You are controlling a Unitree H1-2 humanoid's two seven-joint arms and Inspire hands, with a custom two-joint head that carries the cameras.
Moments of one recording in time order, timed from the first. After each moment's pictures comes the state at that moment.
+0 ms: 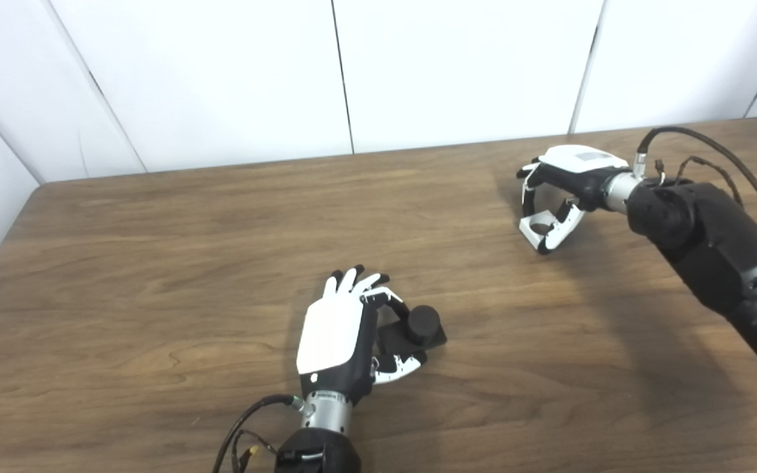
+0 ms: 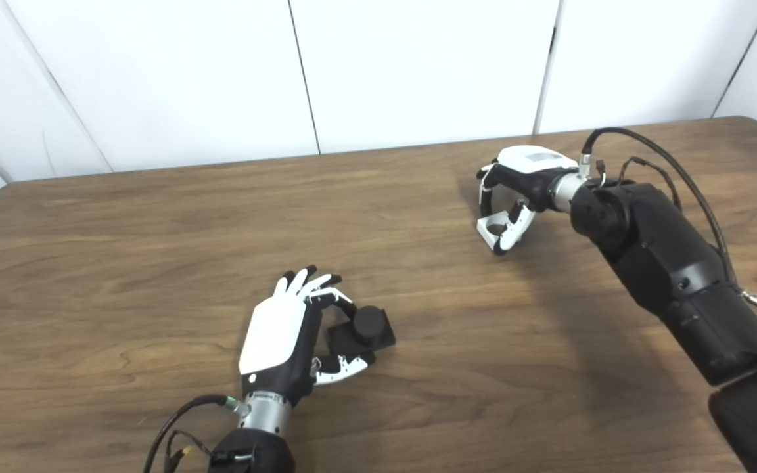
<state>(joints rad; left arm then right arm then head) 0.04 -0.03 -0.46 -0.25 1.07 0.34 0.00 -0.68 -0.55 0.38 0.35 -0.68 0.02 0.47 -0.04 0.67</state>
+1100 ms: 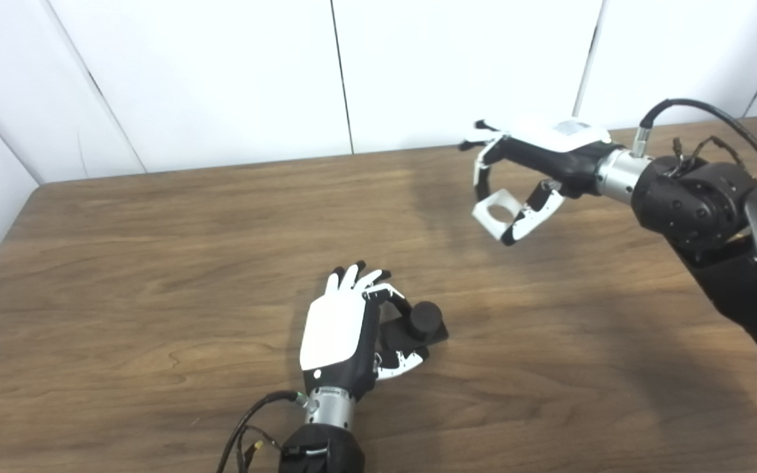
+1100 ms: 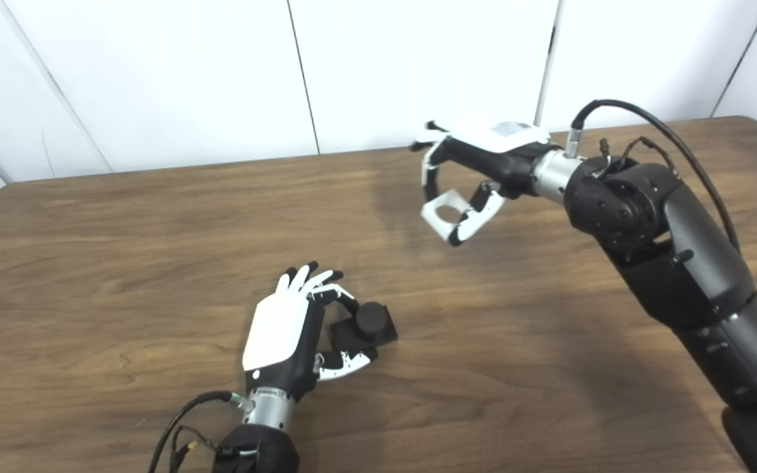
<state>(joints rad) 0.02 -0.04 -0.46 -0.22 1.07 0.33 0.02 -0.64 -0.56 0.31 -0.22 -0.55 0.09 0.66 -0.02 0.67</state>
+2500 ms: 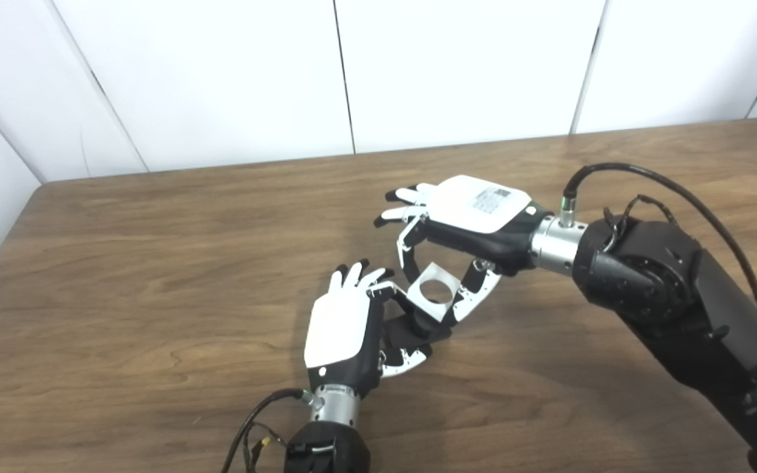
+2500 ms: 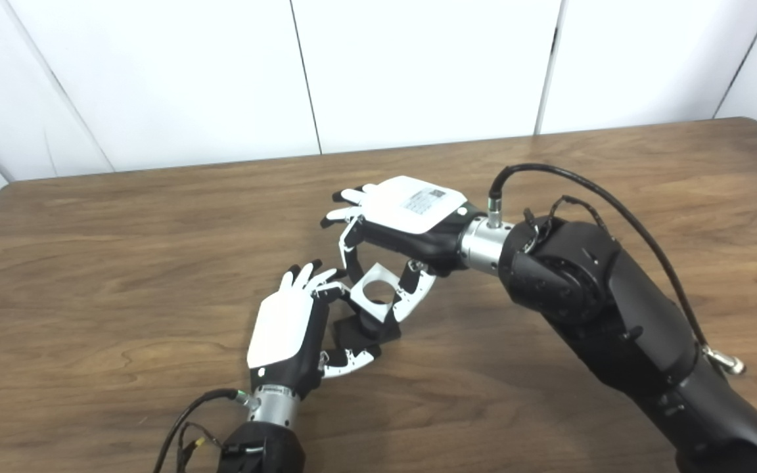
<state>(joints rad) 0.01 -0.05 -0.47 -0.21 1.08 0.34 0.04 -0.56 -0.44 0.44 -0.41 -0.66 0.09 0.76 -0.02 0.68</state>
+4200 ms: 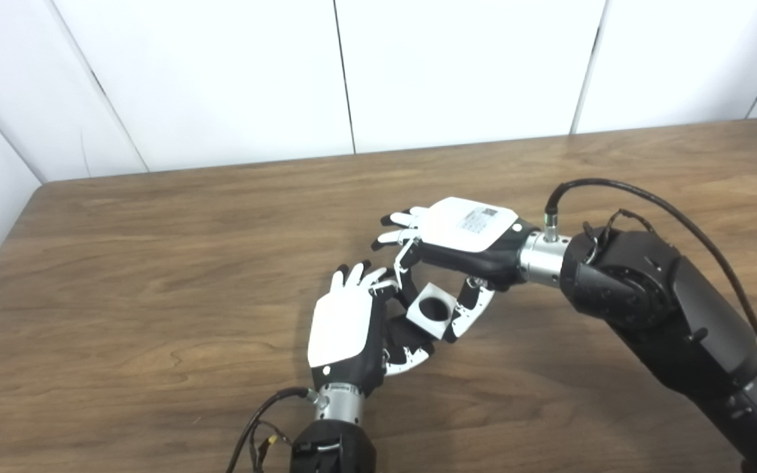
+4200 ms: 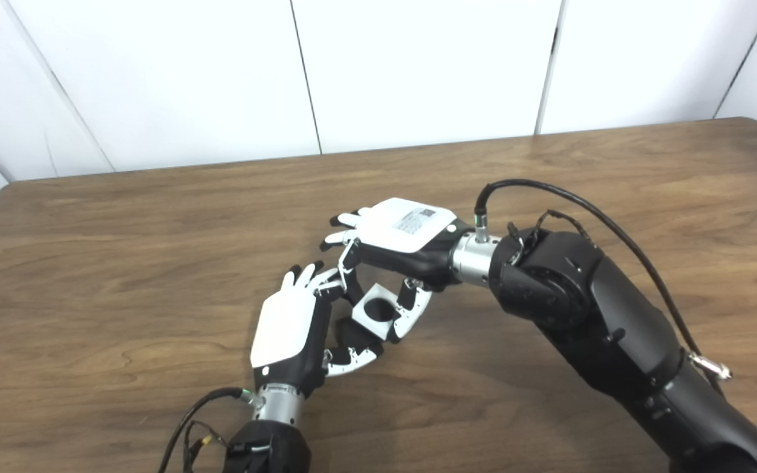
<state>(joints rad) 0.01 -0.06 -0.48 -0.21 1.10 0.37 0.03 -0.54 -0.42 0.45 -0.34 -0.68 0.01 0.77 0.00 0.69</state>
